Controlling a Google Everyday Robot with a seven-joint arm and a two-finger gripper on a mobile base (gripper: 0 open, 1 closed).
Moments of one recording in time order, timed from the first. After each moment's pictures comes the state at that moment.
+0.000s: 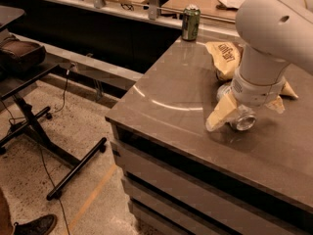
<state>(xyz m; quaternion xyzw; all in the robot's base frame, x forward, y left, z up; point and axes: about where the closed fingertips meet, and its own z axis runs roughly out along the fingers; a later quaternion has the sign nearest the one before) 0.486 -0.224 0.833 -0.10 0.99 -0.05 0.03</state>
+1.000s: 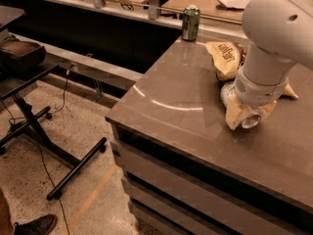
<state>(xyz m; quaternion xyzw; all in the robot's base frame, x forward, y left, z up) 0.487 -0.224 0.835 -0.12 0.99 -0.04 0.04</state>
